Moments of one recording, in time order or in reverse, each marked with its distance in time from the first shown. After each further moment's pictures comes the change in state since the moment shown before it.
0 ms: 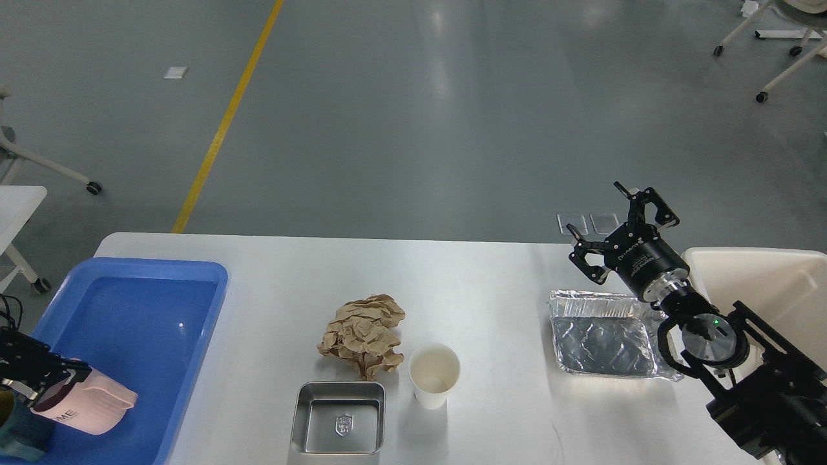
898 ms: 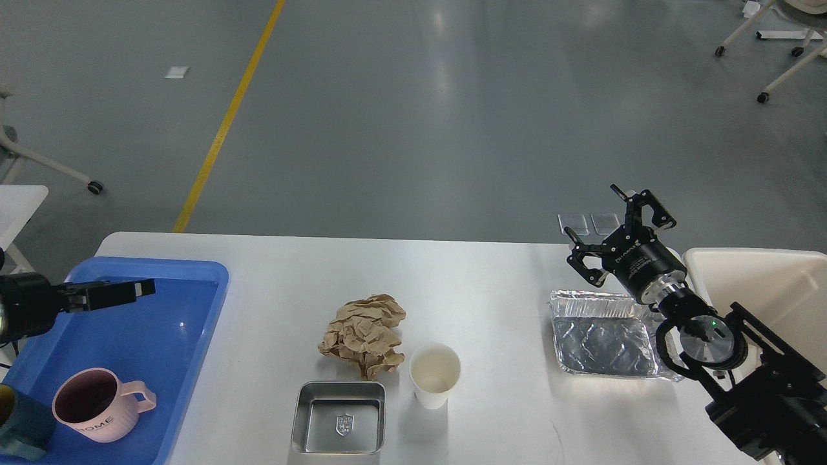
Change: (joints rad) left arm 0.021 -0.101 -0.039 -0.008 -0.823 0.031 0.302; right arm -0.002 -0.001 -0.010 0.001 -0.012 -0.005 0.000
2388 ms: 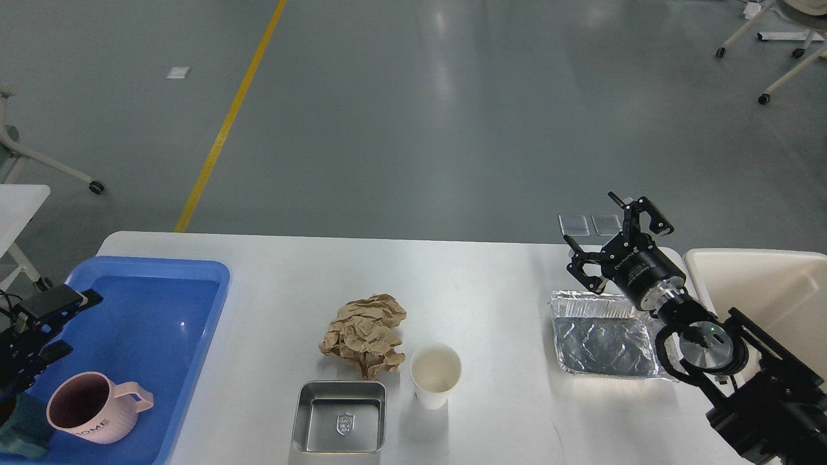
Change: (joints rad) left arm 0.209 0.375 0.002 -0.609 -0.716 0.305 0.241; right arm -0.014 -0.002 -0.005 0.000 -0.023 -0.004 0.000
